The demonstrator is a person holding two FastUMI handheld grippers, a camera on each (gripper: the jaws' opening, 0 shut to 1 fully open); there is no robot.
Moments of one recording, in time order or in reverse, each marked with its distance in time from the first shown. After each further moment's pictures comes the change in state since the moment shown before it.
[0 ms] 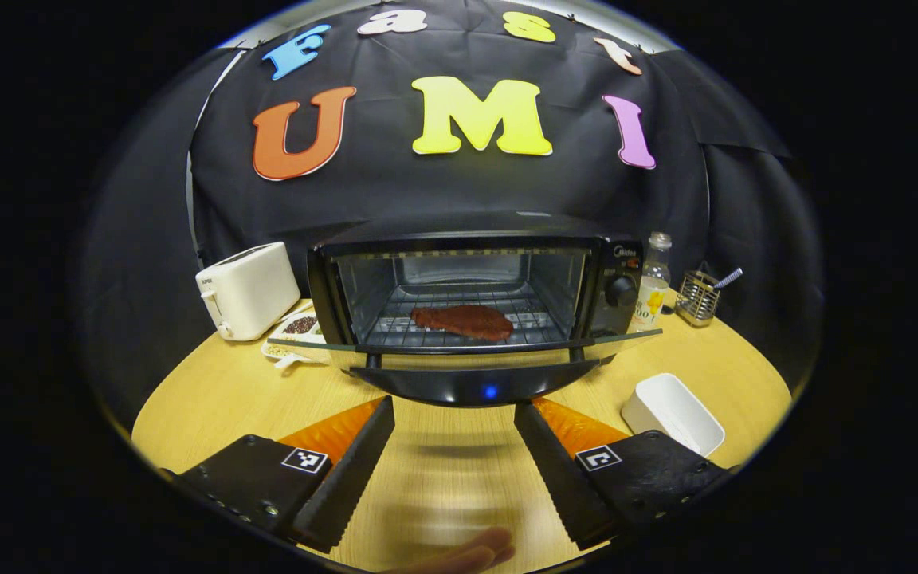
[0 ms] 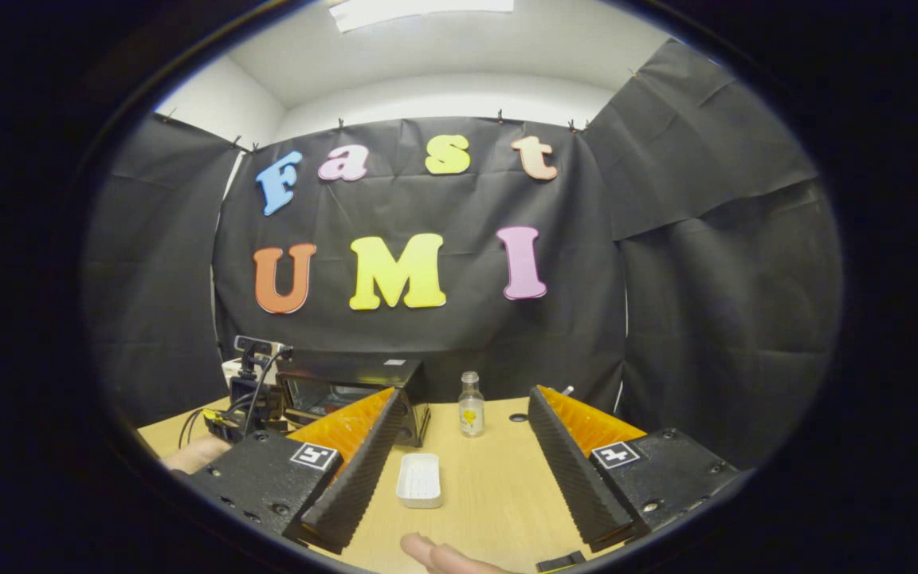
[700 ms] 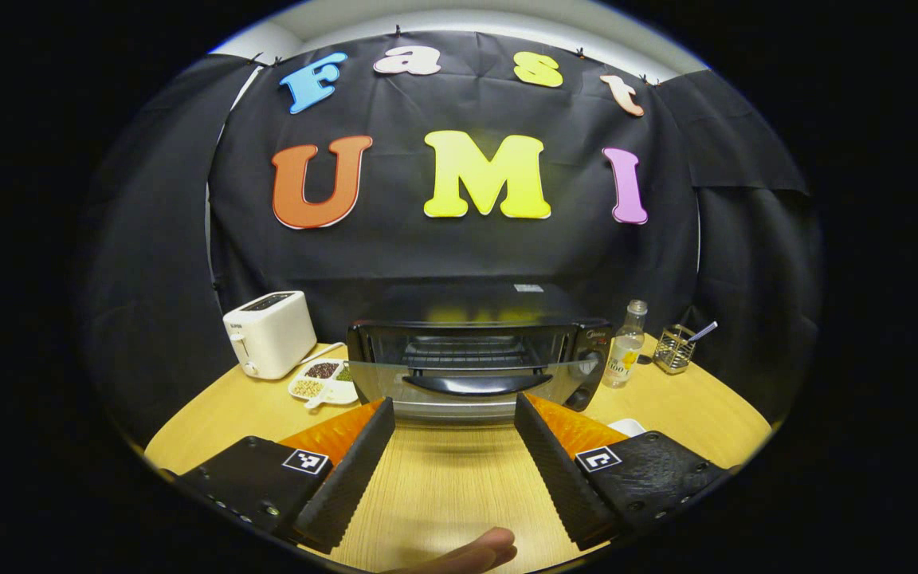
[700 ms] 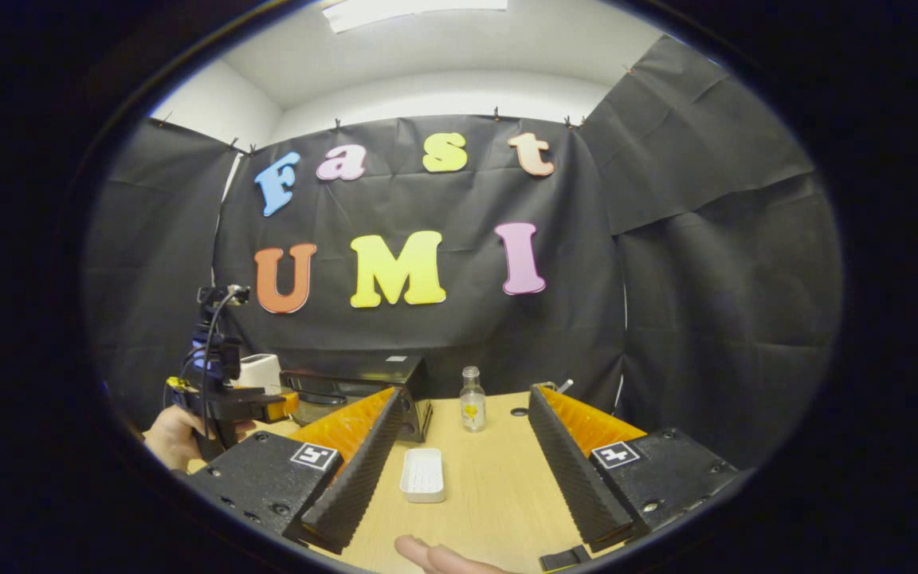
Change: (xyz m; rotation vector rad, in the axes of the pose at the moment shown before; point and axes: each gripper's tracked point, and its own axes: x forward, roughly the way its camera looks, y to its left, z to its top) left arm -0.080 0.010 0.068 -0.019 -0.162 -0.022; right arm -0.011 0.003 -0.003 0.014 0.007 -0.006
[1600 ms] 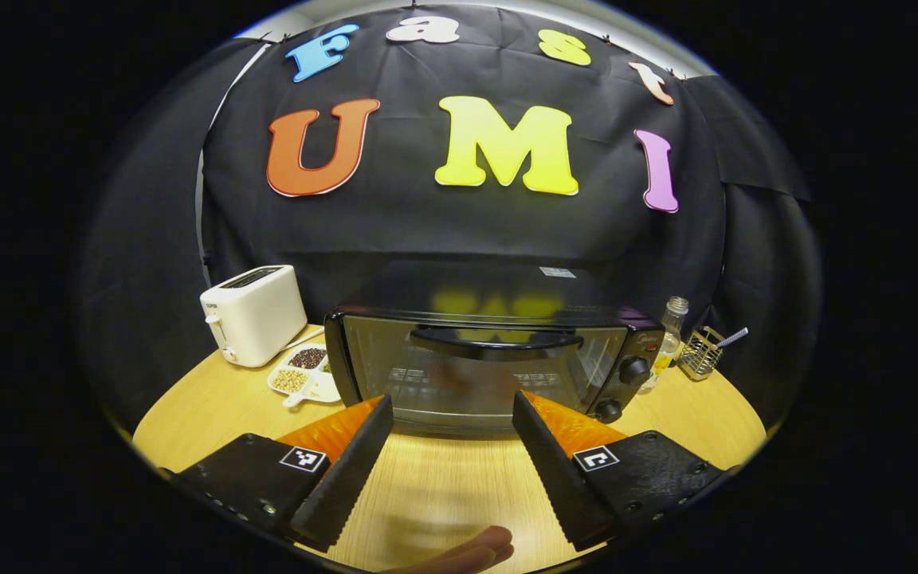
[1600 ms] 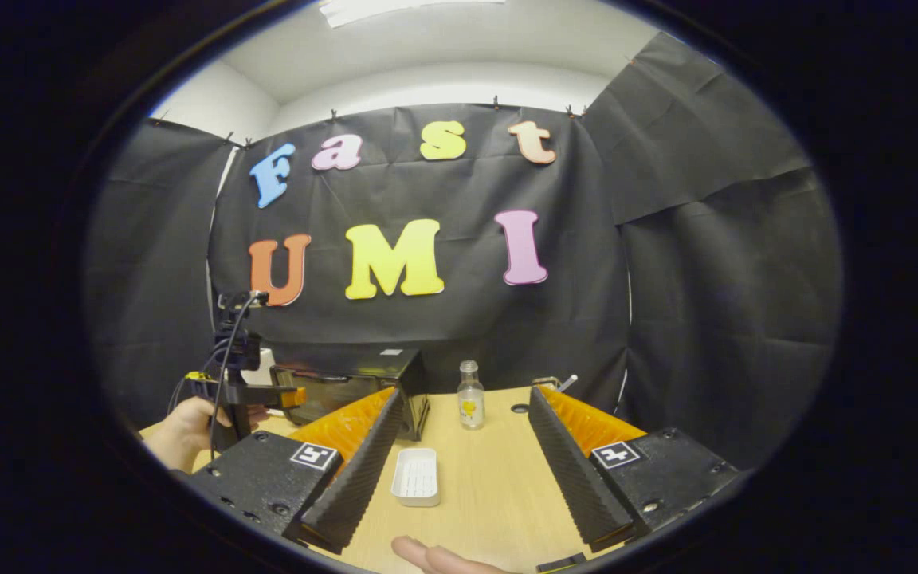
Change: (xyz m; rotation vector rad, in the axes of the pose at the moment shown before) left arm 0.069 0.014 -0.018 -0.049 0.104 0.034; right arm 0.039 -0.009 -0.020 0.015 0.044 0.015
